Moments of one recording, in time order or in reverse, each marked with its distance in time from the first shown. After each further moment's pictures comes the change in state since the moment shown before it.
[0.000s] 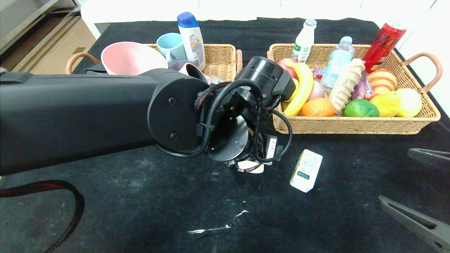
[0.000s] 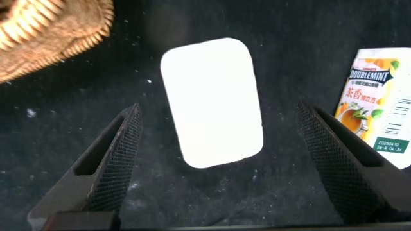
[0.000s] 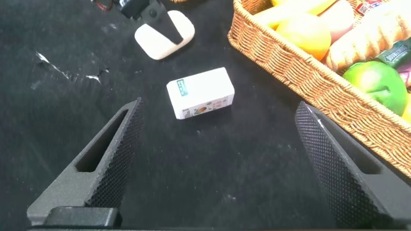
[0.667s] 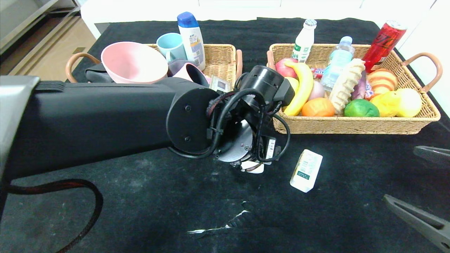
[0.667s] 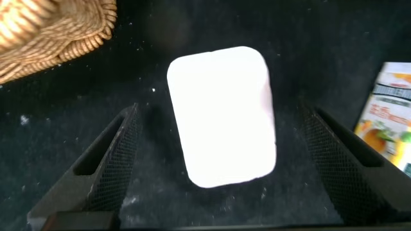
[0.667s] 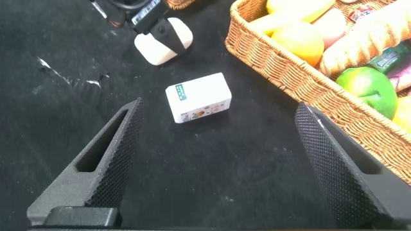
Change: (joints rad) left arm 0.015 0.043 -0.019 -0.014 0.021 -0.005; right arm 0.000 -0.021 -0.002 -0.001 0.000 0.000
